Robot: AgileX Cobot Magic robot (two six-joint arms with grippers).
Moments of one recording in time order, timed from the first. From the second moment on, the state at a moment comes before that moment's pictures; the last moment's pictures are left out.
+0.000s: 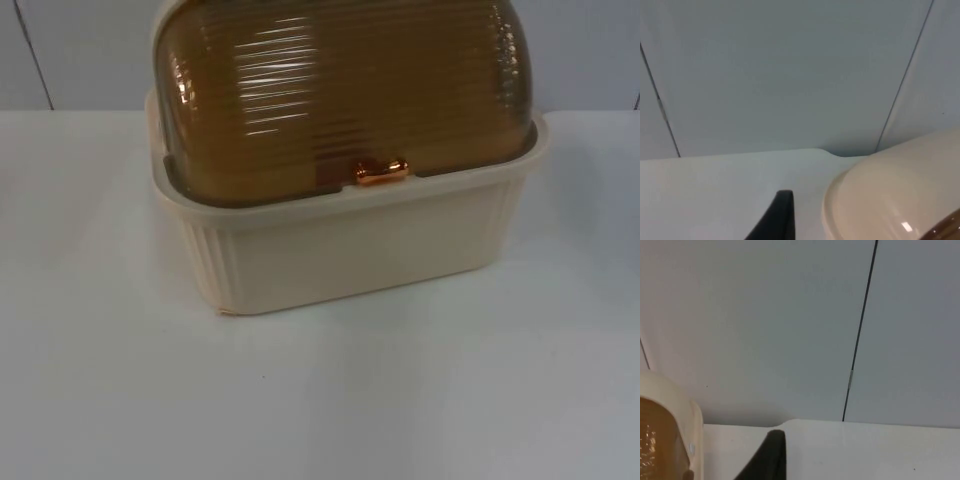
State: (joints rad) right arm 0.02 0.97 -0.92 -0.12 0.27 0.04; left arm -0.13 1.30 -1.10 -0.27 0.31 0.16
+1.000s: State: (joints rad) right arm 0.04 0.71 -0.83 -0.24 0.72 0.25; left arm -0.13 0.75 -0.76 -0.11 0.38 0.13
